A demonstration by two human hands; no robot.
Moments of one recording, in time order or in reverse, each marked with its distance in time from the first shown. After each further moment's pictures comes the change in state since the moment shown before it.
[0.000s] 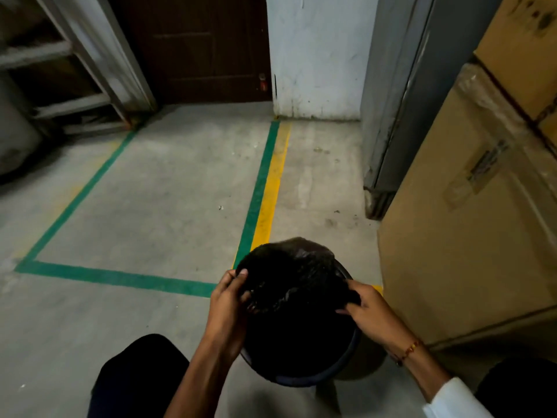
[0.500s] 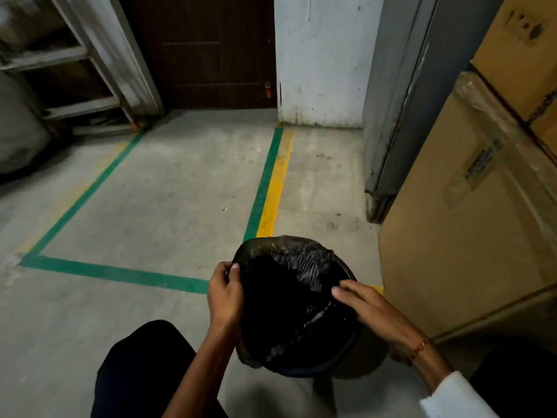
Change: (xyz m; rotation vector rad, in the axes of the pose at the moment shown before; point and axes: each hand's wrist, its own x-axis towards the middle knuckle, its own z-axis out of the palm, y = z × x) left_hand 0.023 -0.014 -0.026 0.497 0.297 0.334; right_hand -0.021 -0.010 0.002 -0.055 -0.087 0.036
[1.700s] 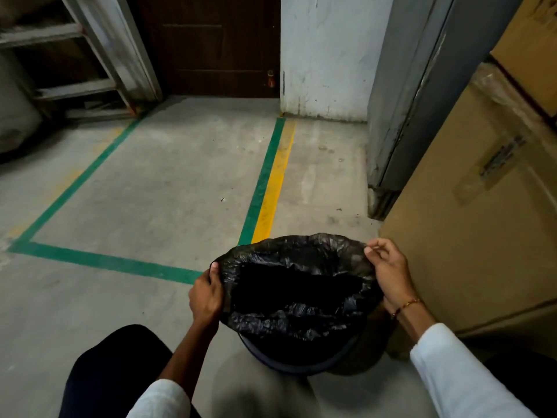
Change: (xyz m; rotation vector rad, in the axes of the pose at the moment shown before) left_hand 0.041 -0.057 -0.019 0.436 0.108 -0.041; right_hand 0.074 0.026 -0.030 0.349 0.584 -0.109
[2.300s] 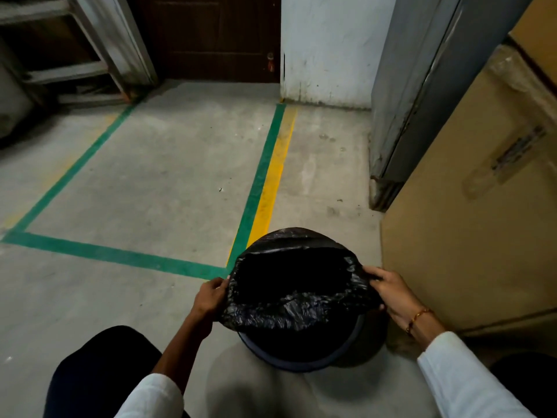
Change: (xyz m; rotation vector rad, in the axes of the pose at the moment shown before) left_hand 0.018 -0.043 0.016 -0.112 -0.407 -0.206; right_hand -0.003 0.049 -0.022 -0.189 -0.191 0.314
